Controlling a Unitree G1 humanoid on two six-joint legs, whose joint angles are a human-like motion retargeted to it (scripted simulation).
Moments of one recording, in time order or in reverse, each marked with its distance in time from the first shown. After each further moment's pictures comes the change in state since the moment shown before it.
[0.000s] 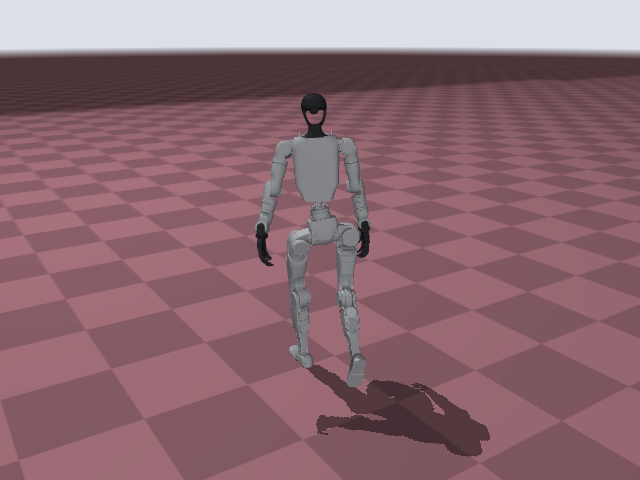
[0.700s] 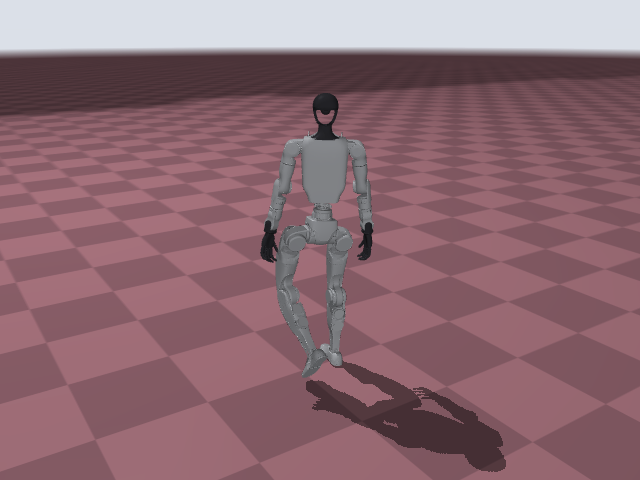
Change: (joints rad) left arm -0.261 -0.063 -0.190 -0.045 0.242 -0.048 0.122; right arm -0.008 -0.031 -0.094 0.125 -0.038 0.146 0.031; waist -0.142 -0.194 -0.082; left_leg 0.157 -0.143 0.108 0.749 0.193 0.087; right_leg -0.111 -0.285 0.013 -0.605 -0.345 0.066
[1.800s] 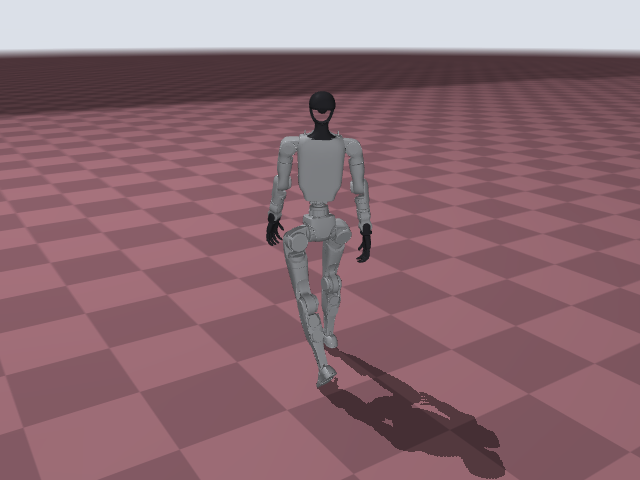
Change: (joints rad) left arm -0.101 -0.094 -0.133 -0.146 -0.188 -0.209 0.182; right arm 0.219 -0.026 -0.051 -0.001 -0.002 -0.043 -0.017; waist -0.037 0.124 -0.071; left_leg 0.361 -0.127 -0.369 -0.650 0.120 -0.261; right_leg -0.156 0.083 -0.024 0.034 0.118 -0.101
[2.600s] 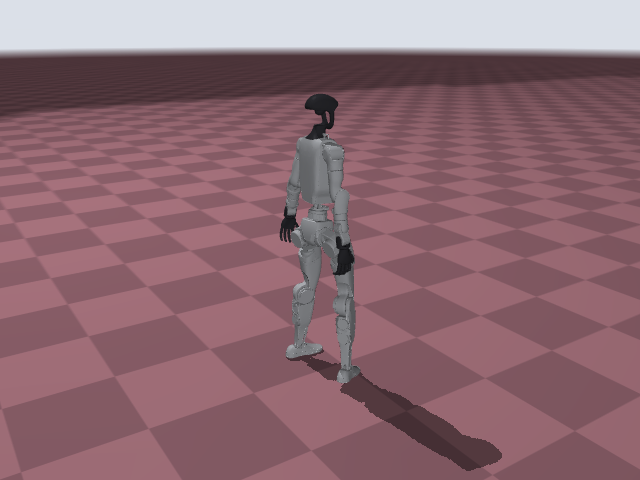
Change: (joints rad) left arm 0.267 0.202 0.297 -0.066 -0.289 0.123 -0.100; right arm -0.130 0.050 0.149 -0.066 0.090 -0.071 0.022; waist 0.136 0.011 0.088; left_leg -0.340 0.199 -0.178 -0.211 -0.300 0.094; right_leg 0.066 0.156 0.480 0.170 -0.114 0.005
